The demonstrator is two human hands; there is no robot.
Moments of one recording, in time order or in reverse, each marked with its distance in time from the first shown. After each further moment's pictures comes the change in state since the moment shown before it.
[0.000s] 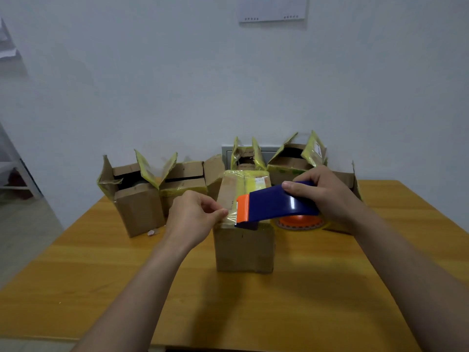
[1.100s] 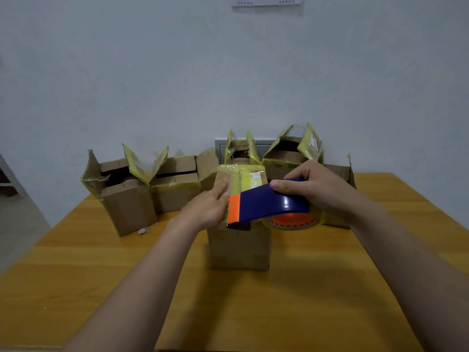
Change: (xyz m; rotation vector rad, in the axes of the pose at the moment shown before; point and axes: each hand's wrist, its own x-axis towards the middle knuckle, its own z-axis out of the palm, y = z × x) left_hand 0.050 -0.006 0.041 0.165 -0.428 -0.075; right_hand 0.008 -0.011 0.000 -0.023 -0.098 0.128
